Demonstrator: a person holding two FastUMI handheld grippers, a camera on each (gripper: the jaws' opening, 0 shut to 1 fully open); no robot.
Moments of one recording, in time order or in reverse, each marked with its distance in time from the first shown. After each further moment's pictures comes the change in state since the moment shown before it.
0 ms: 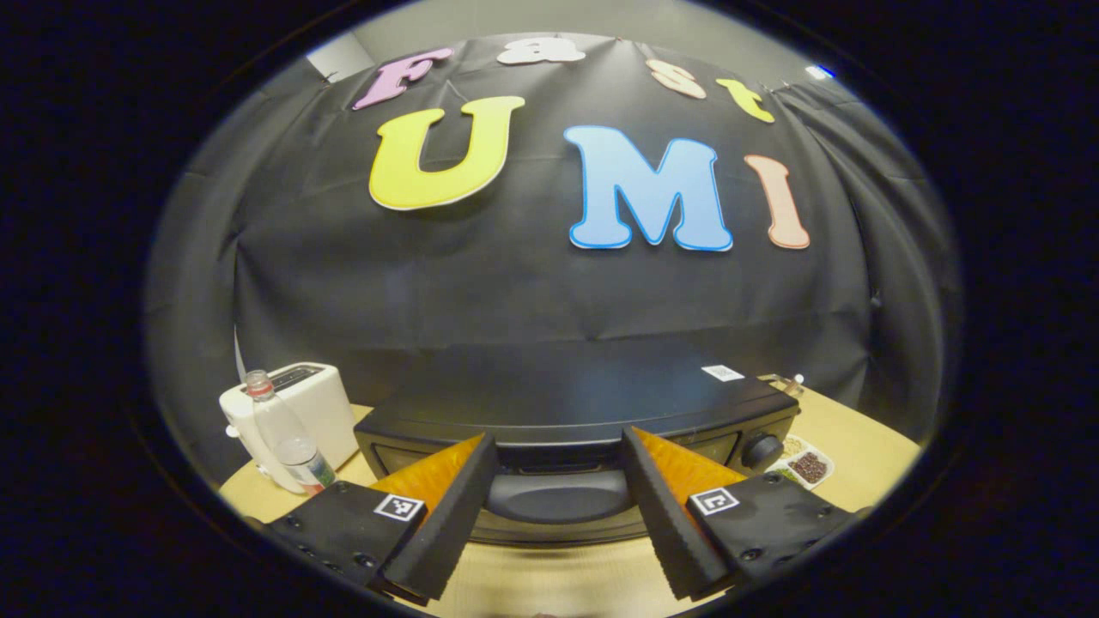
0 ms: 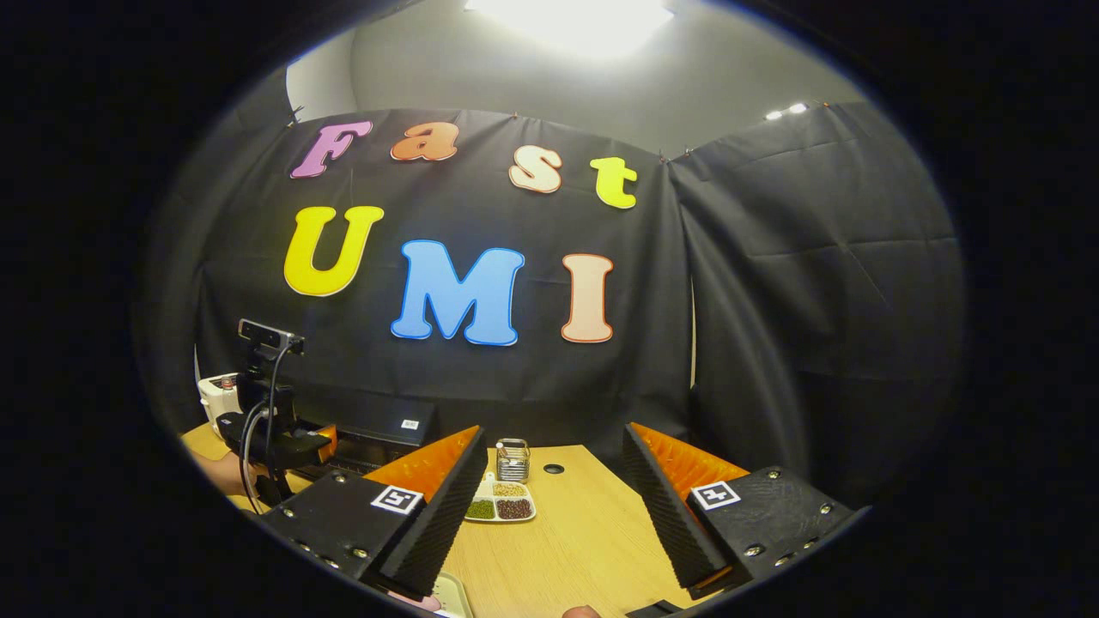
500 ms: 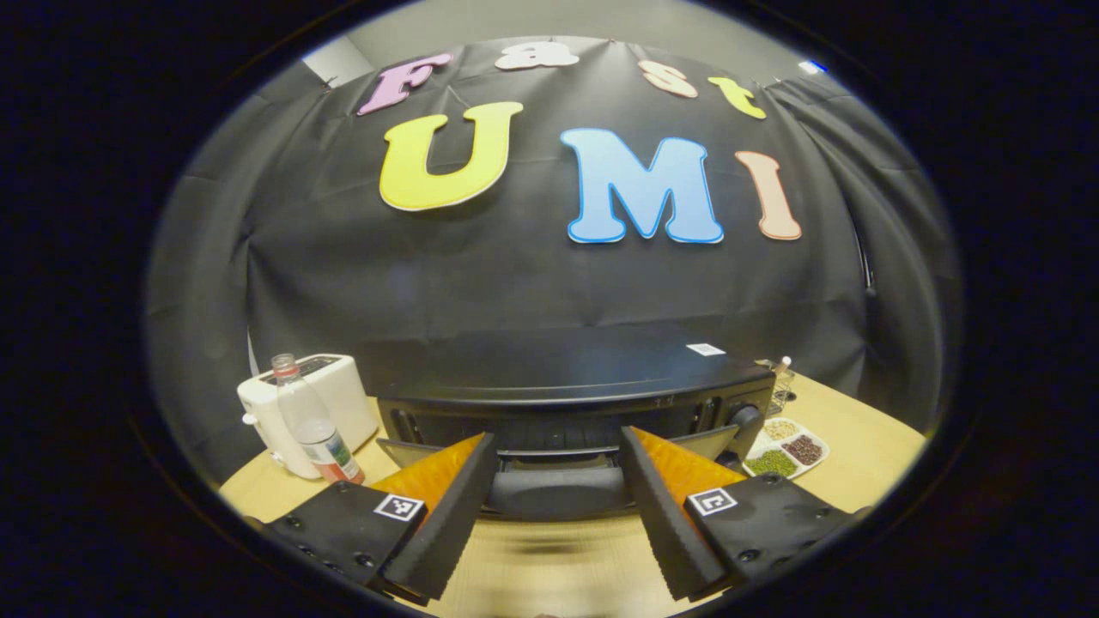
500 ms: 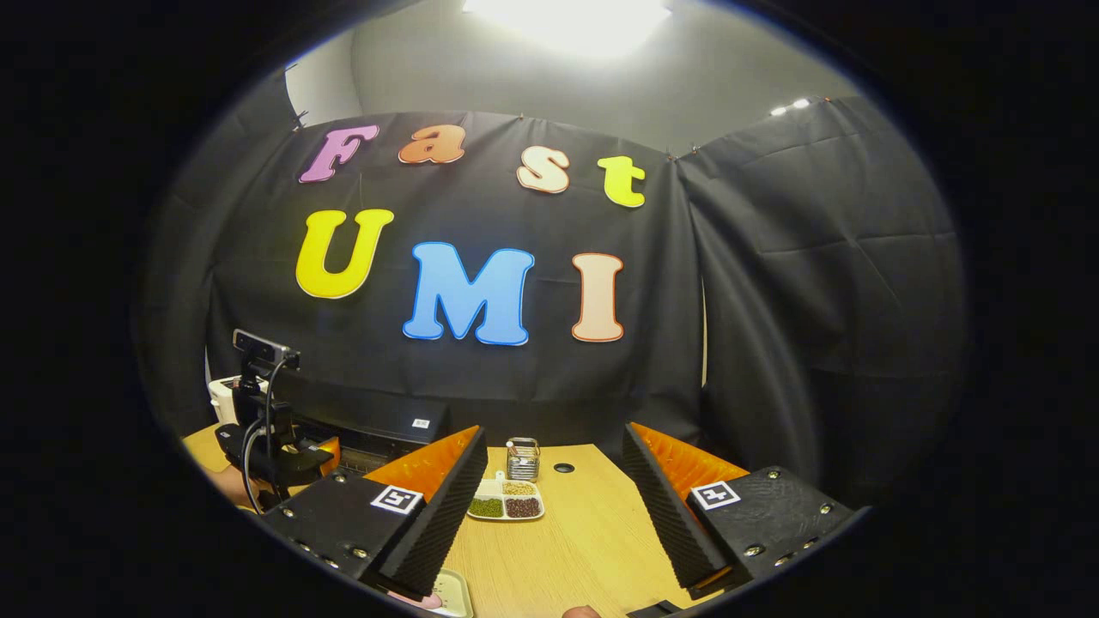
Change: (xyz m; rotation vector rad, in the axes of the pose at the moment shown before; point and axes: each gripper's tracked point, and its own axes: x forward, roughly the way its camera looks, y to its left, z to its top) left arm -0.048 -0.004 -0.024 0.003 0.023 0.013; right arm -0.006 0.001 -0.001 0.015 0.000 0.054
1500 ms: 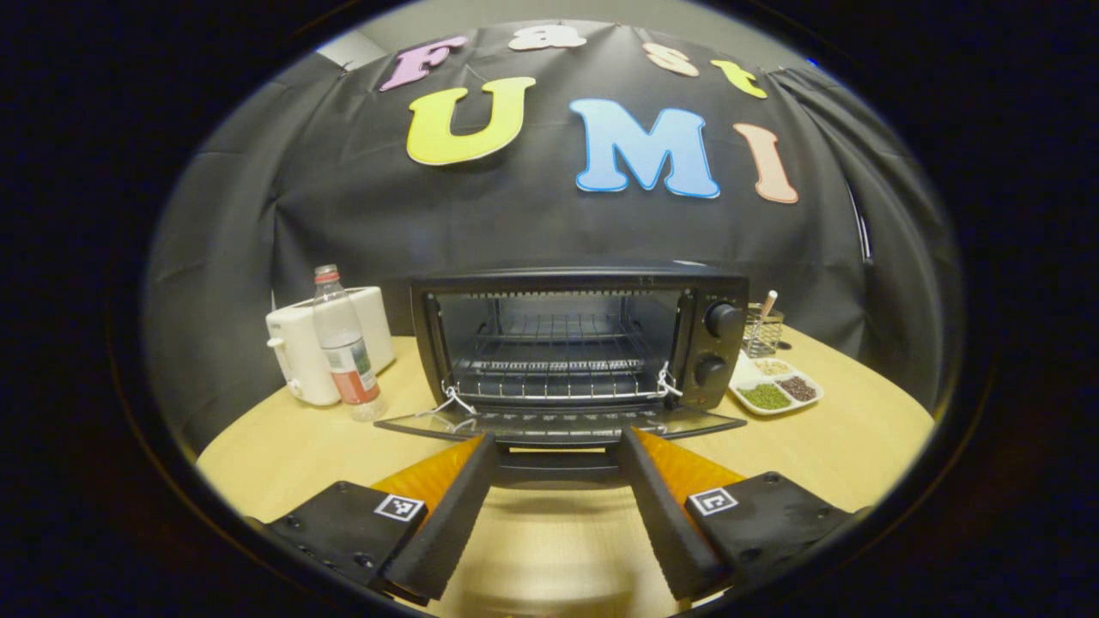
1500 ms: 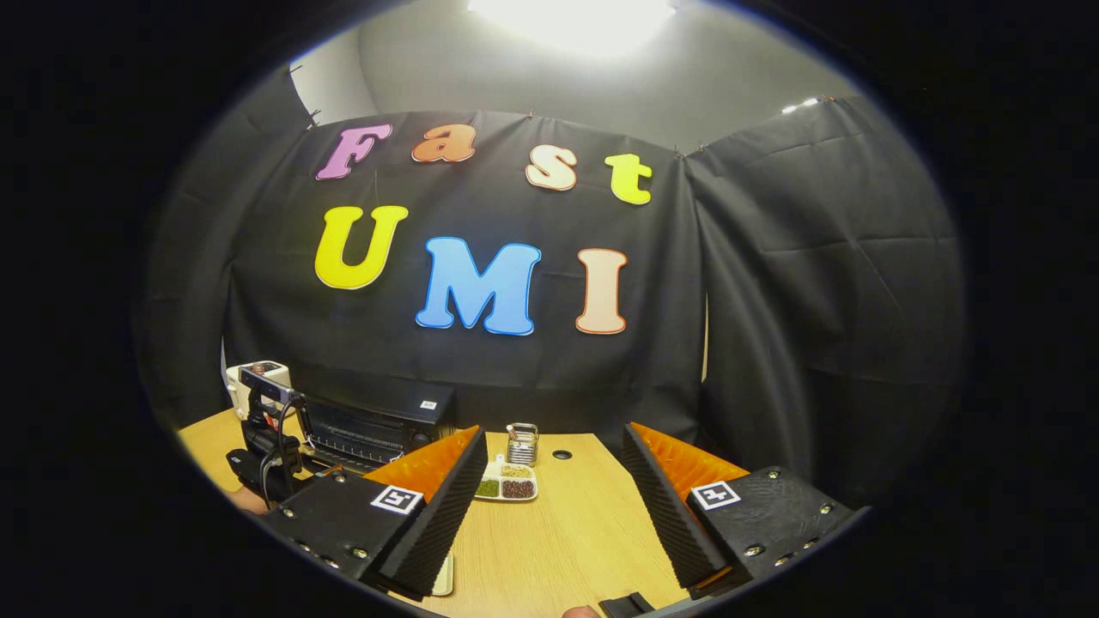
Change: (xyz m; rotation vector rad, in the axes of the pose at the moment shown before) left arm -0.065 -0.009 -0.099 -0.037 0.133 0.042; right arm -0.042 -0.027 -0.007 -0.027 0.031 0.045
